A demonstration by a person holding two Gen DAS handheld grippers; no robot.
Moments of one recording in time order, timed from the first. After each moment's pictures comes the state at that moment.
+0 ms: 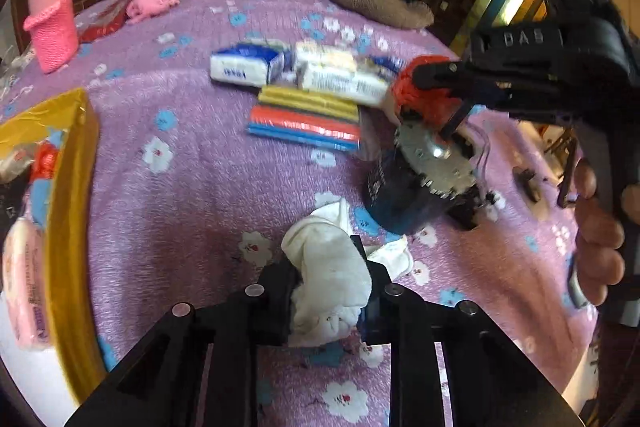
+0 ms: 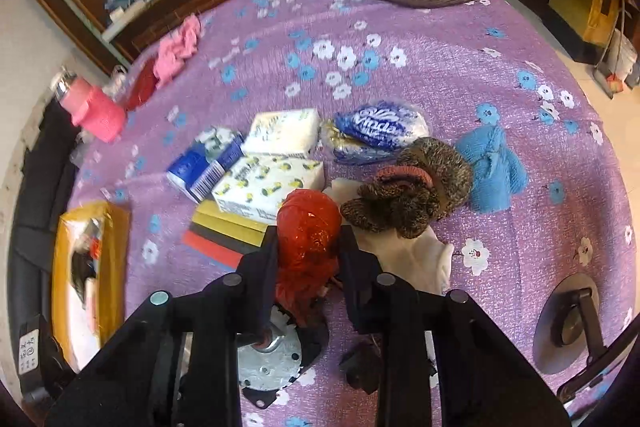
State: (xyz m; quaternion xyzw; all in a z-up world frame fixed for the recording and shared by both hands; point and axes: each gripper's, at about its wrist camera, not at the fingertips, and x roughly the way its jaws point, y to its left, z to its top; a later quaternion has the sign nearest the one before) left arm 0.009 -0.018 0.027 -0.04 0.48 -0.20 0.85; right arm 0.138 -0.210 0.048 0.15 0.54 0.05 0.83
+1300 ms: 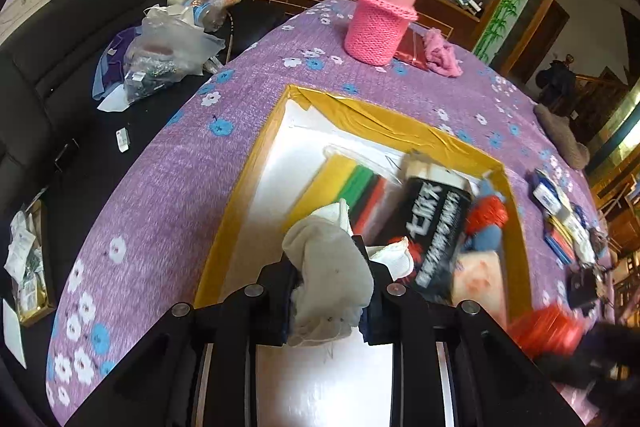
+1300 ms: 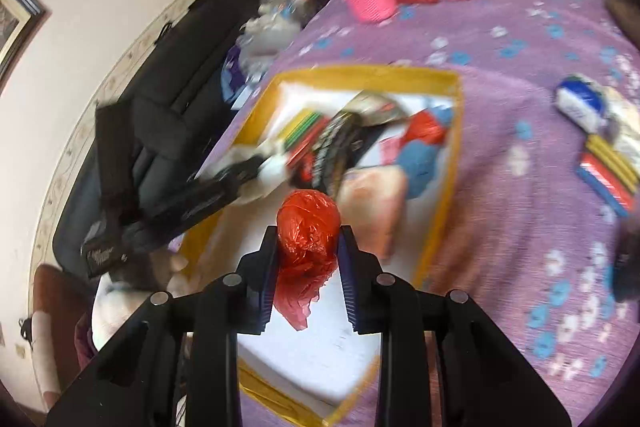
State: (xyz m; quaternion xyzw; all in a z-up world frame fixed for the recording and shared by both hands) left arm -0.001 0.274 0.062 -0.15 0.46 0.06 0.87; right arm 0.054 0.076 0.065 0.09 0.55 0.33 0.76
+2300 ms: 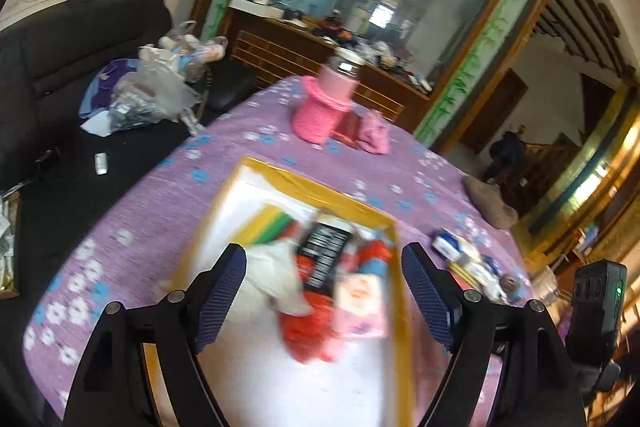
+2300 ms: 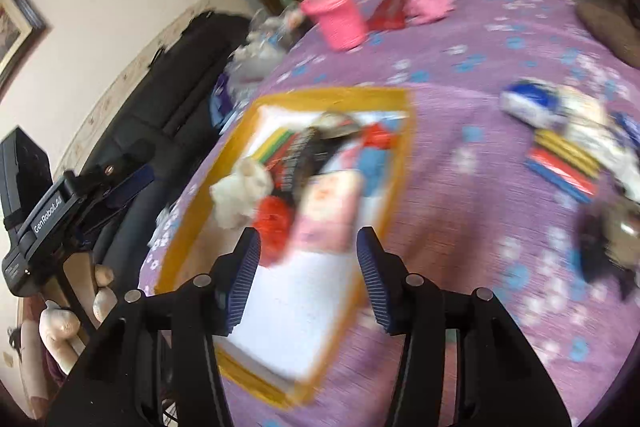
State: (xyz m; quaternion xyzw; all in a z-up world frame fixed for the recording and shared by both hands) left arm -0.116 0.248 0.128 -0.23 0.32 -0.01 0.92; right arm 0.033 0.005 0.087 0.11 0.50 0.30 0.80
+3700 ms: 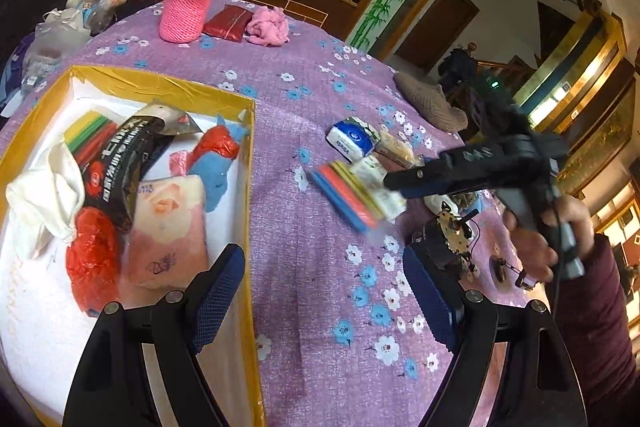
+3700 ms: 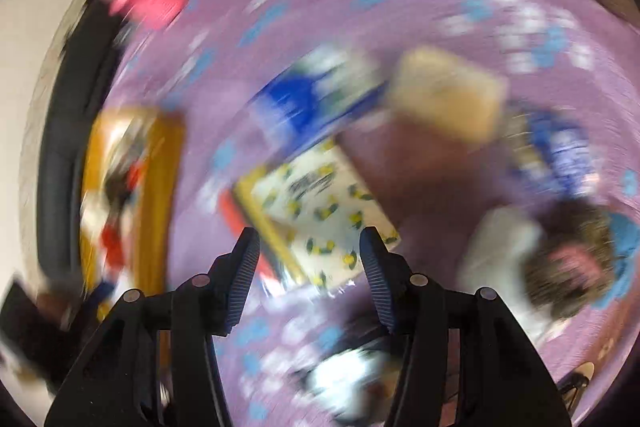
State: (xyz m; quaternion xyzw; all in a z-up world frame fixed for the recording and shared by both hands) left arm -0.051 0.120 0.079 -0.20 0.42 -0.13 0.88; right arm 0.198 -0.112 0.017 0.06 0.69 0.25 0.67
